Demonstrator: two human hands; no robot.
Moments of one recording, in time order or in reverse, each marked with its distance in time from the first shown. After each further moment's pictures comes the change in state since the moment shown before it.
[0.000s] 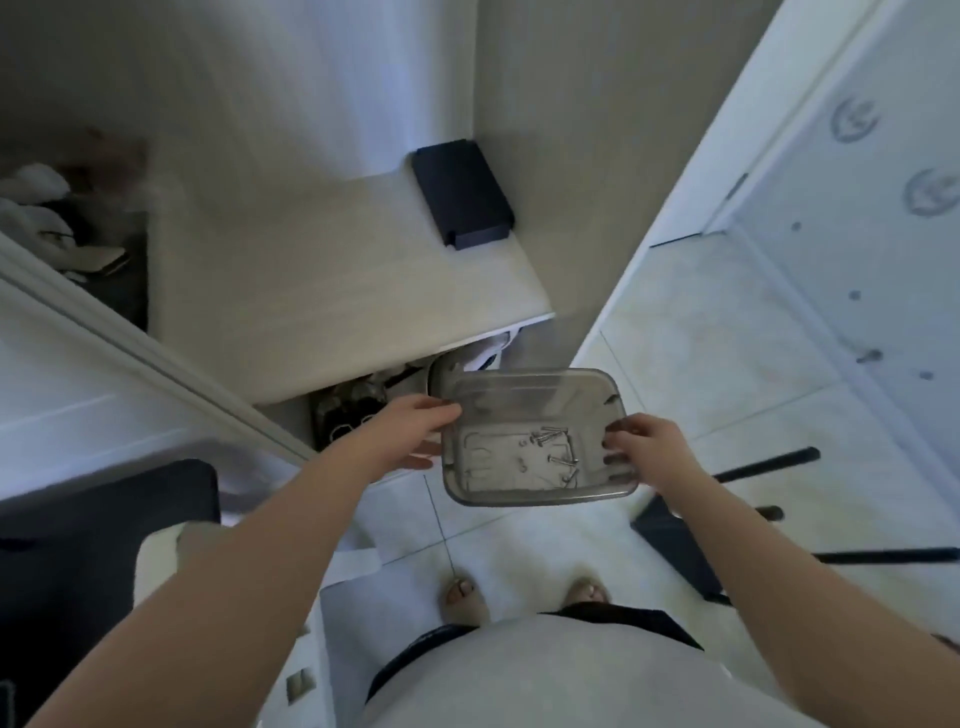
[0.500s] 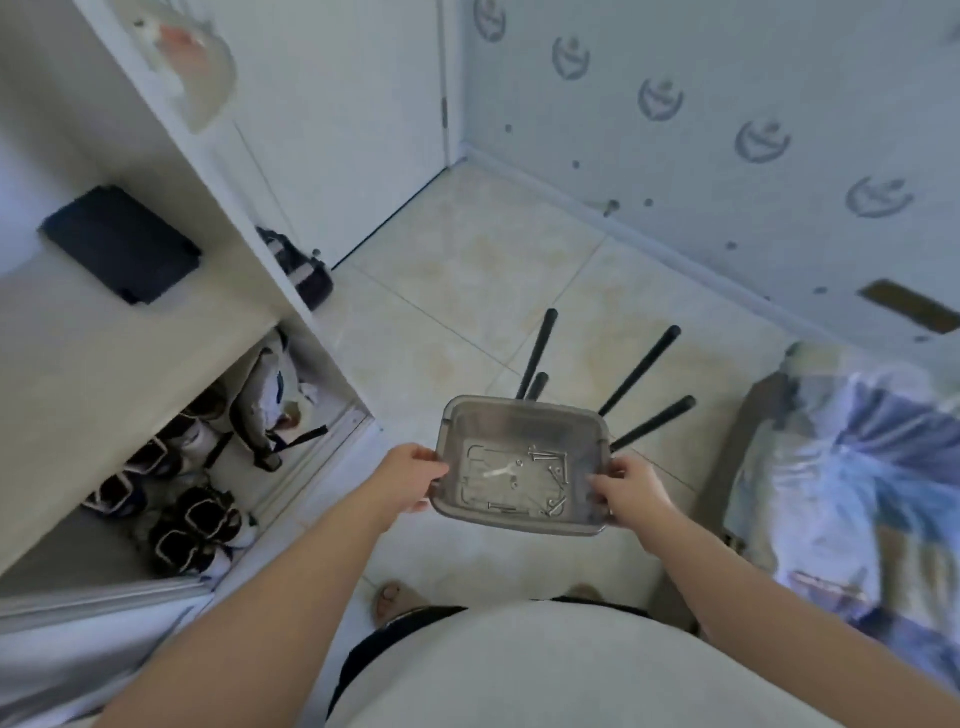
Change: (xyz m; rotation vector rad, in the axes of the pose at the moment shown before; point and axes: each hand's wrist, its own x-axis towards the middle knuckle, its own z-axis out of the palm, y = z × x) left_hand 0.011 -0.028 0.320 0.444 -0.216 -0.091; right_hand -0.114 0.273 -0.176 0.320 0.336 0.384
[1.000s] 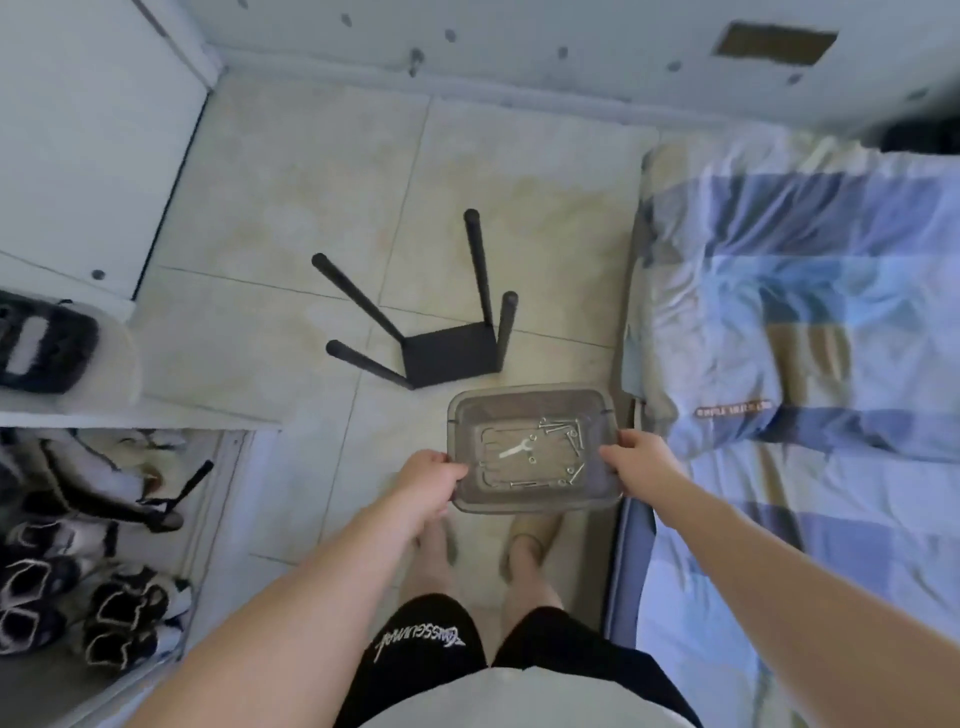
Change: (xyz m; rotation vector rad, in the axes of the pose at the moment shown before) left_hand 0.065 0.018 0.288 0.459 -0.152 -0.136; right_hand 0.068 0.191 -0.176 0.156 0.103 0.297
